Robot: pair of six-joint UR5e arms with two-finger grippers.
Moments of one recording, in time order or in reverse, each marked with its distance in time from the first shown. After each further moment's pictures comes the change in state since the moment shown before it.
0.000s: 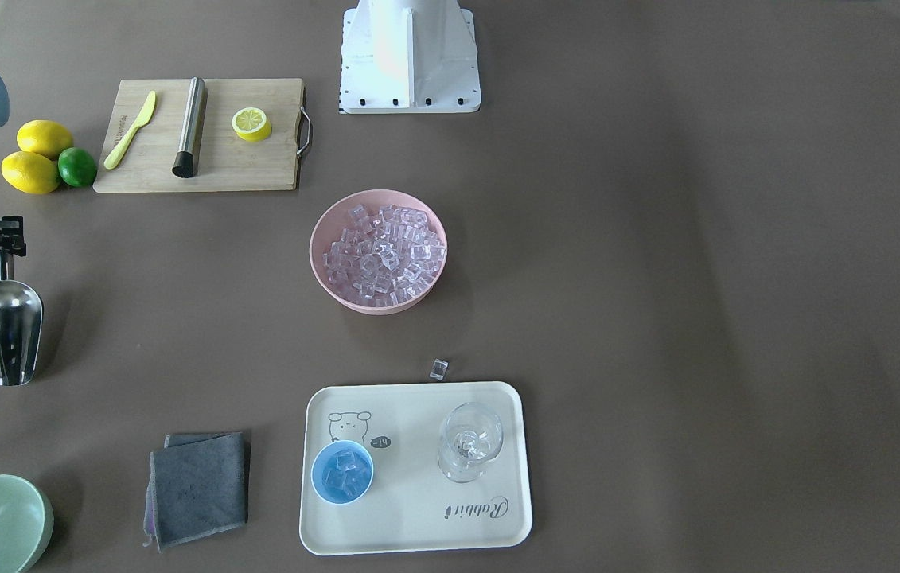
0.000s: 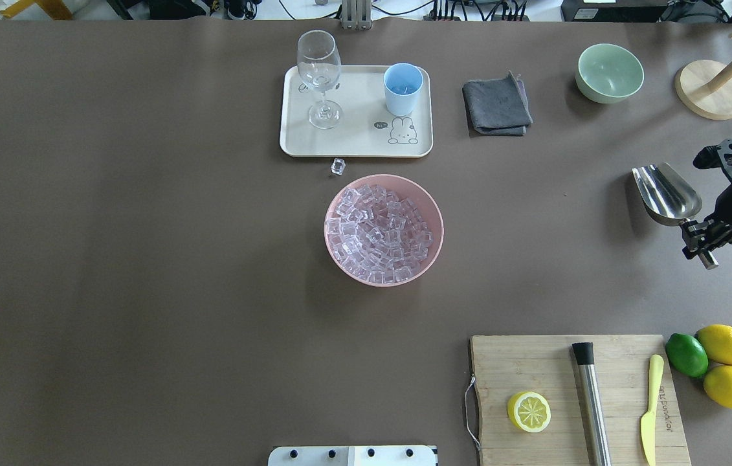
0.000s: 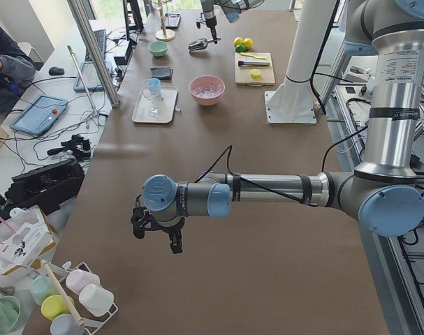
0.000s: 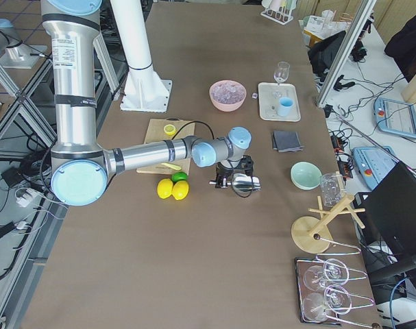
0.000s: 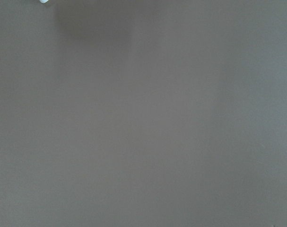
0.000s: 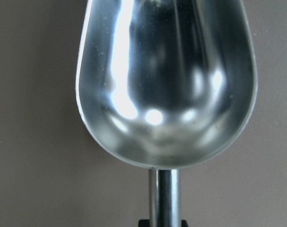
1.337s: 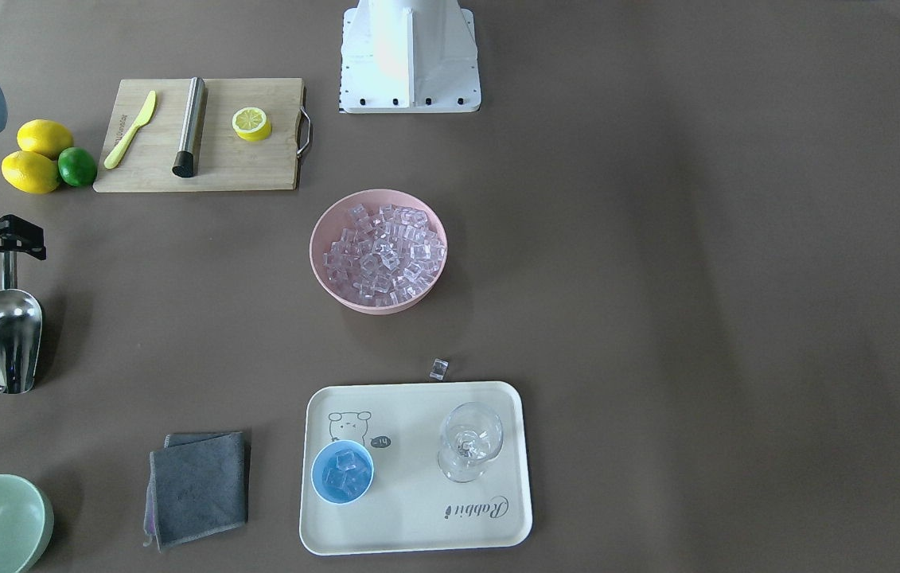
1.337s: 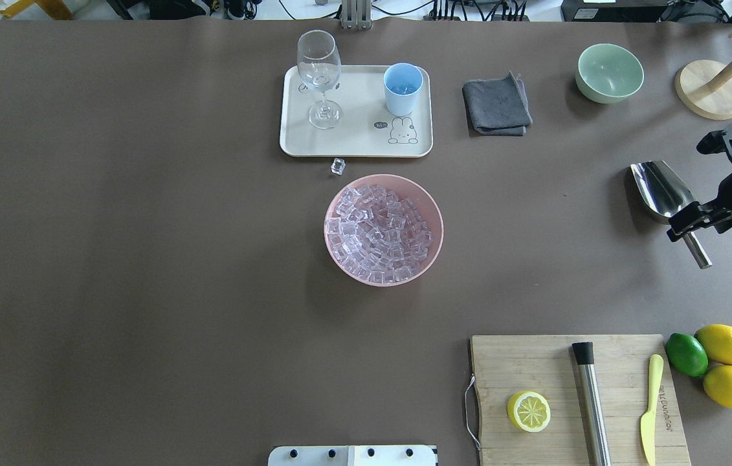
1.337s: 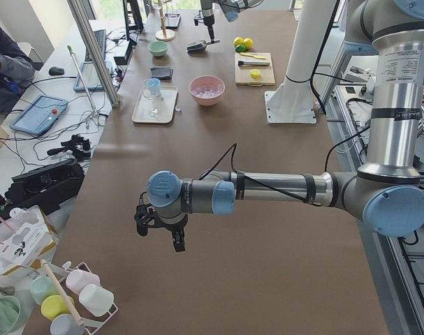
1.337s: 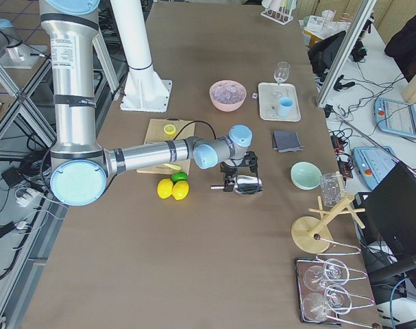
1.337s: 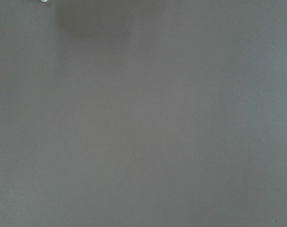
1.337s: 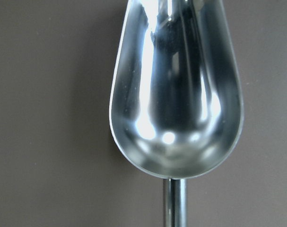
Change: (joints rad) left arm 0.007 0.025 -0.041 0.001 0.017 -0.006; right arm 0.027 0.007 -0.002 0.091 -0.004 0.001
